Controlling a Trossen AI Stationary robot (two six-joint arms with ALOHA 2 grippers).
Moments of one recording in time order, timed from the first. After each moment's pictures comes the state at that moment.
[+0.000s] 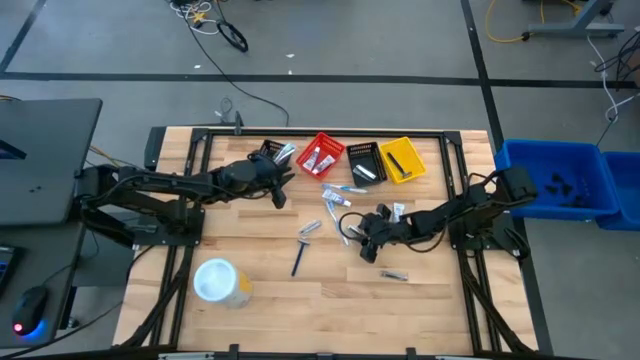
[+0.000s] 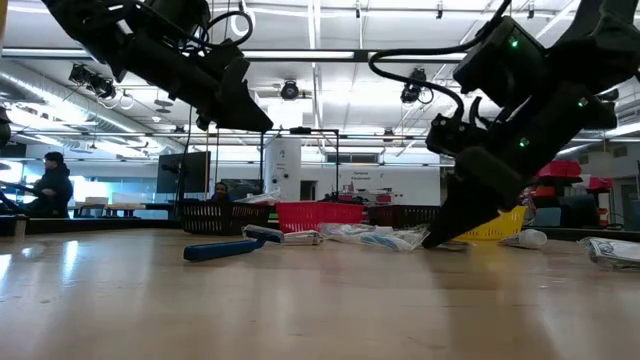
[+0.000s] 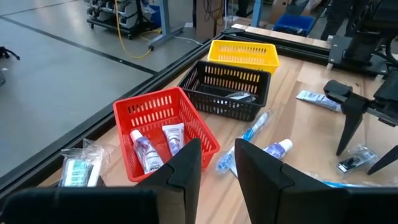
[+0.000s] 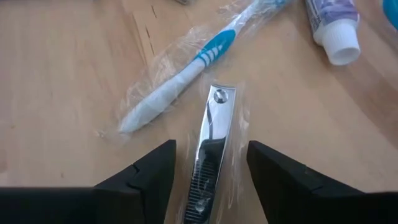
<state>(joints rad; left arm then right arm) 0.21 1.20 0.52 0.36 -0.32 -0.13 0.19 1.66 0.53 0.25 0.33 0.47</state>
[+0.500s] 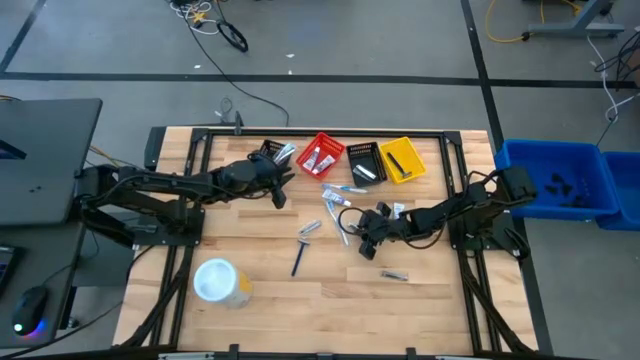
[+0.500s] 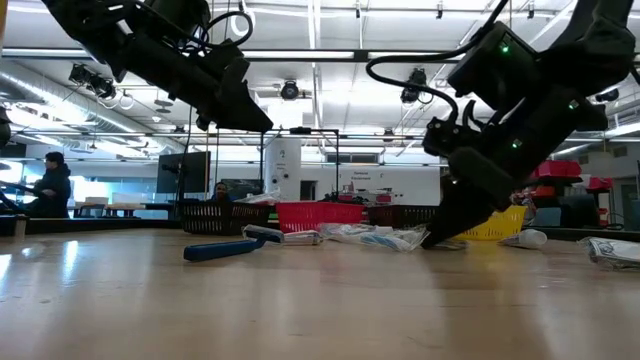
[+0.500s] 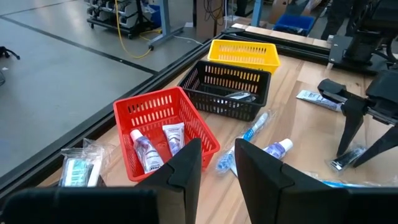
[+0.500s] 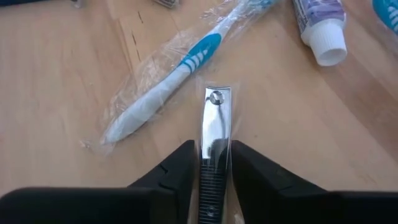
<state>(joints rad) 0.21 1.20 0.52 0.36 -0.32 -0.13 0.17 1.66 0.53 0.24 0.30 0.48</state>
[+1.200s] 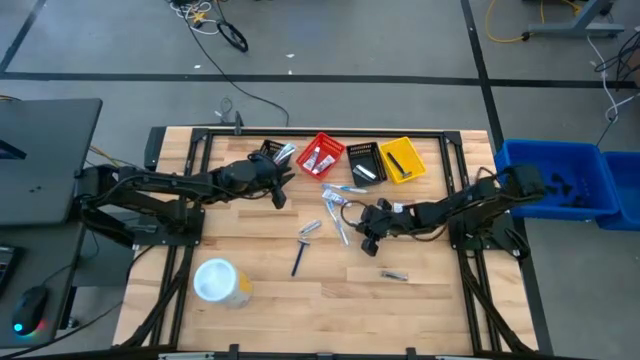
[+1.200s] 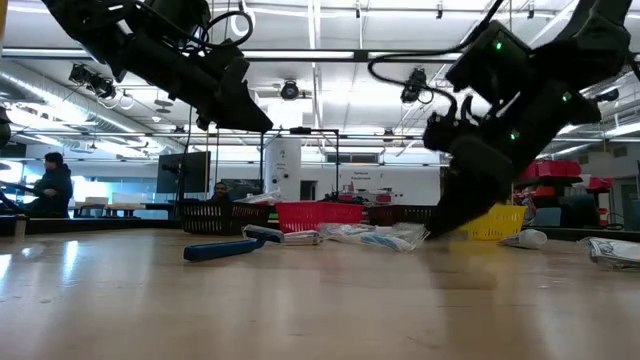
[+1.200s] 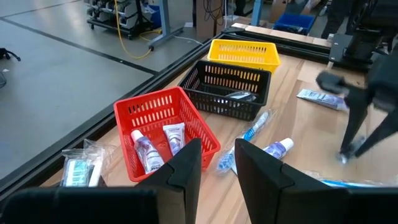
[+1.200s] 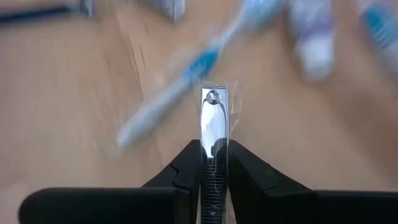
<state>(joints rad) 0.21 1.20 0.52 0.36 -0.32 -0.13 0.11 1.56 0.53 0.20 0.23 0.43</state>
